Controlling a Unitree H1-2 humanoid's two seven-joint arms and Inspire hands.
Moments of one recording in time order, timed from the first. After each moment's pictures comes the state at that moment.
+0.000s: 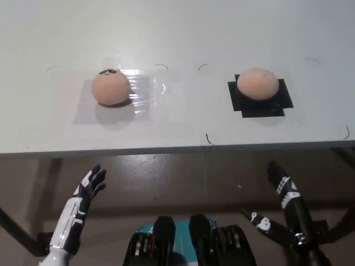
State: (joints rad) left_arm 0.03 0.20 -0.04 0.00 0.01 -0.38 -0.10; right_arm -0.02 -0.06 0.07 0.11 -0.01 -0.39 0.05
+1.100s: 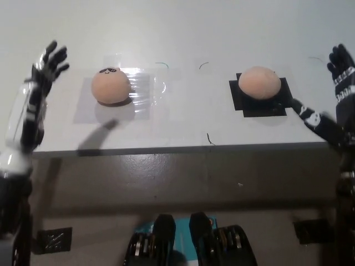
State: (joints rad) left_arm -0.44 0.28 0.12 0.03 -0.07 -0.26 -0.13; right_arm -0.43 -0.12 -0.15 0.14 0.05 -0.31 0.03
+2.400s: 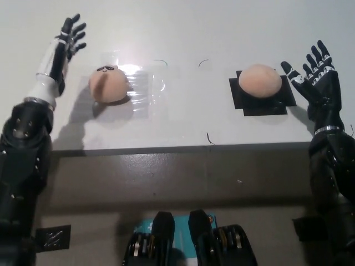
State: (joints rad) left_arm -0.88 0.33 0.06 0.84 -0.01 -0.27 -0.11; right_arm -0.78 -0.12 -0.26 0.85 0.23 -0.34 0.02
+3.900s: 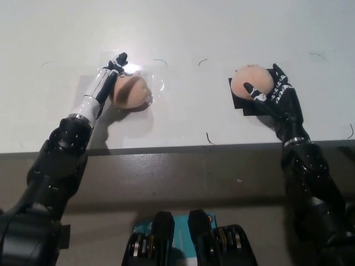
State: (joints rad) left_arm -0.96 0.22 -0.06 1.21 0.09 -0.43 -0.04; right_arm -0.82 -0.07 -0.14 1.07 0.17 -0.38 0.01
